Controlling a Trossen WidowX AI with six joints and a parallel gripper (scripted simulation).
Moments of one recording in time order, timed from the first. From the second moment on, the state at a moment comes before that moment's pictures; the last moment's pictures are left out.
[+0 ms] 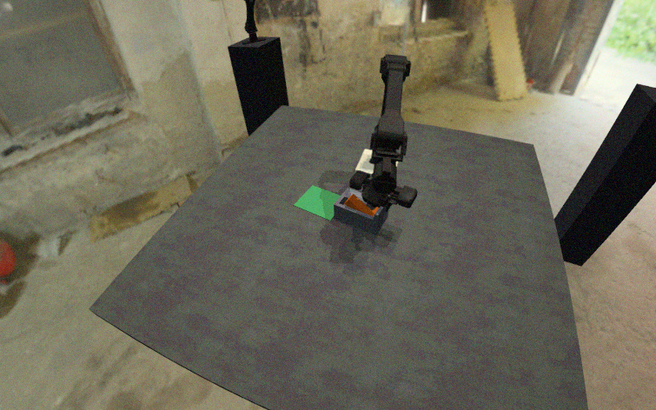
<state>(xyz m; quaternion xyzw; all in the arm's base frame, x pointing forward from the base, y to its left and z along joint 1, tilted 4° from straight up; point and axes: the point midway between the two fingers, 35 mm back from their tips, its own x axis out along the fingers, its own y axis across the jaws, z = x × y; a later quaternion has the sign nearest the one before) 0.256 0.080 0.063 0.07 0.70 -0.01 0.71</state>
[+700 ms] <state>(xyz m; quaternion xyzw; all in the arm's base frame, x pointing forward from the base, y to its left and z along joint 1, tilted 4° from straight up) 0.259 0.083 0.033 0.07 0.69 -0.01 0.72</state>
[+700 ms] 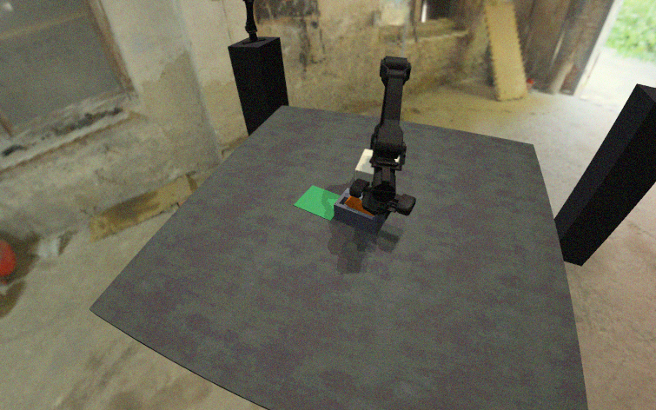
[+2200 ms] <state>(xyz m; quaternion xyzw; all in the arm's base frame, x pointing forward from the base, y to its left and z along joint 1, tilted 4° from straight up) 0.257 0.088 0.064 0.07 0.70 -0.01 0.71</state>
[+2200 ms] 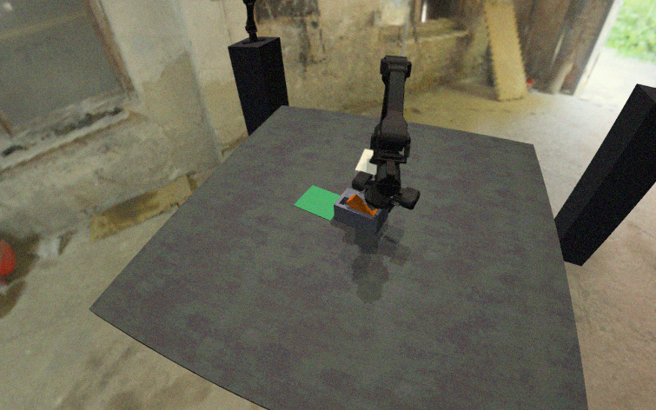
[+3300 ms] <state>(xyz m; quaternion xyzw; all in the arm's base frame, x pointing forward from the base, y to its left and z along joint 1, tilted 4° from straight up) 0.254 0.075 0.130 0.07 0.69 -0.01 0.72</state>
